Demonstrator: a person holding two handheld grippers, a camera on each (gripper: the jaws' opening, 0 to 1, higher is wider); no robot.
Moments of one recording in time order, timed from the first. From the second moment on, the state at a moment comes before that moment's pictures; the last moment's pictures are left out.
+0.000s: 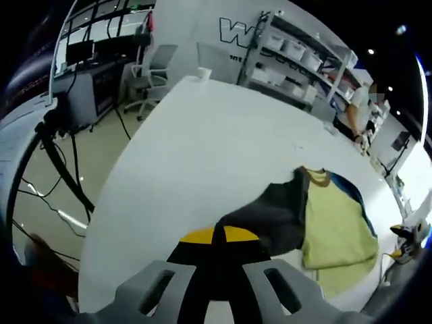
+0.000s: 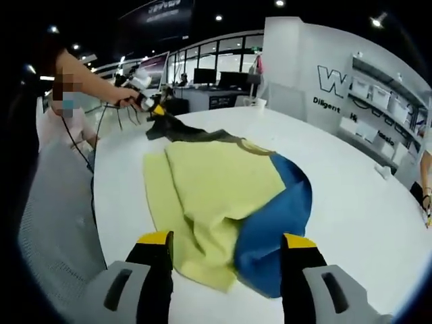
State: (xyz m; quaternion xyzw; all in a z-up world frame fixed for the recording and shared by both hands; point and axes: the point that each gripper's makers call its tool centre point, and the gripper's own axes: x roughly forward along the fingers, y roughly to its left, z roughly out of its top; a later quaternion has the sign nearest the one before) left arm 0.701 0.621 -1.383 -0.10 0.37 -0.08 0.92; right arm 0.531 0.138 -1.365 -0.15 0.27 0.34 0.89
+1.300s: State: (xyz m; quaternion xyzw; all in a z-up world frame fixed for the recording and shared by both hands) left arm 0.648 0.588 -1.400 0.13 0.33 -0.22 0.91; right arm 0.528 0.143 -1.353 -0.14 0.26 0.34 0.90
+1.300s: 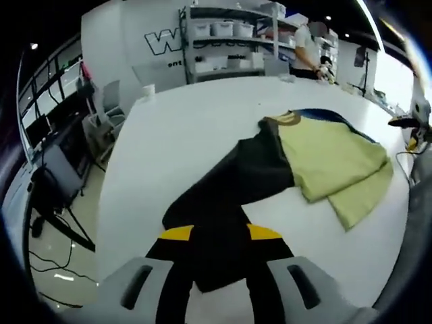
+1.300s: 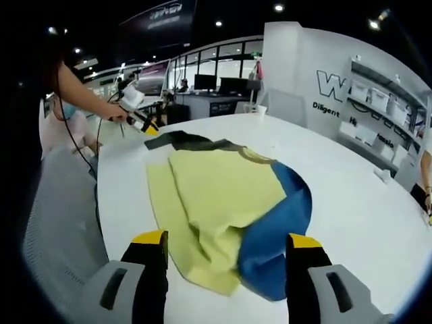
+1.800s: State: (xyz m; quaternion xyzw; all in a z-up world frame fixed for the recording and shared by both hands) left arm 0.615 0.557 -1.413 0.16 0.35 -0.26 0.89; right arm 0.526 0.145 -1.355 -0.13 0.26 0.34 0.89
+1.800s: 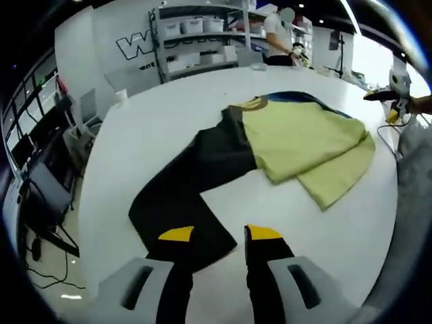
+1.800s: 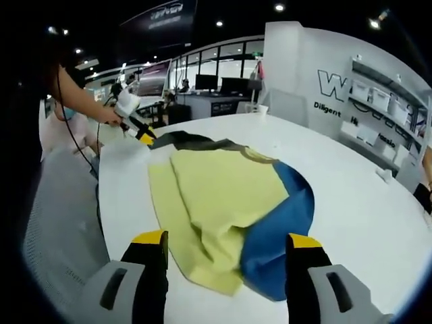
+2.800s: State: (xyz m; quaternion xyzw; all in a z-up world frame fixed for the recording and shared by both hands) left arm 0.618 0.563 -1.425 0.16 0.39 -0.25 0.87; right arm 0.519 0.149 -1.357 -0.13 0.26 0.35 0.89
